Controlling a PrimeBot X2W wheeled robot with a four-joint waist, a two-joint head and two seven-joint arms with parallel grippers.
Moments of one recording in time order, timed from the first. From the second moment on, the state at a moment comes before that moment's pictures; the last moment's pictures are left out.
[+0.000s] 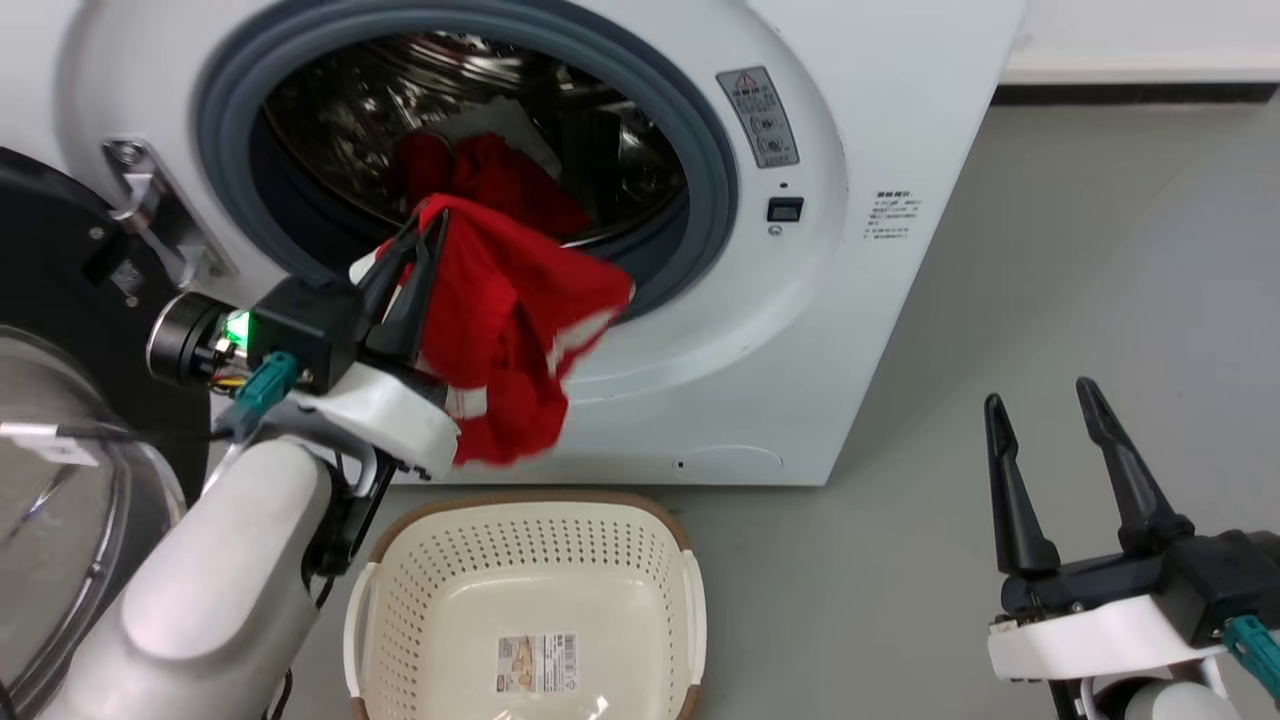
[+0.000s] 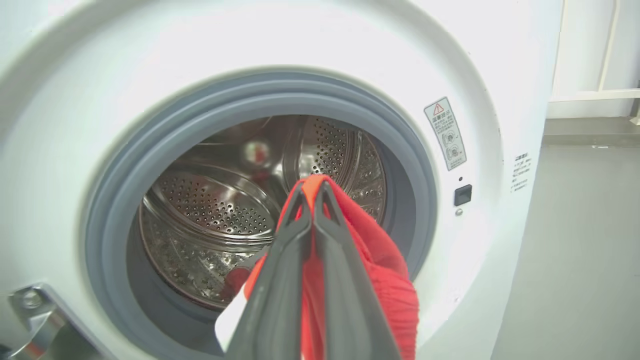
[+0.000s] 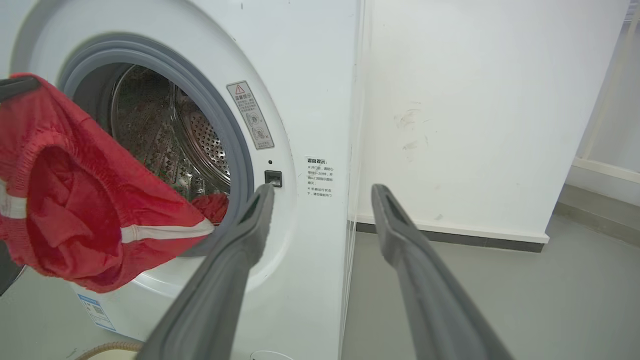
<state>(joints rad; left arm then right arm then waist) -0.63 0.48 -0.59 0.30 -0.49 0.06 -0.25 -0.03 -0.05 0.02 -0.07 0.03 0.13 -0.26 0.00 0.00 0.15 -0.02</state>
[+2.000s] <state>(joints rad) -0.44 0.36 -0.70 0.60 -0.54 0.00 -0.26 -0.19 -0.05 0.01 -0.12 0.02 0.13 -0.26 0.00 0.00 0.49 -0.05</state>
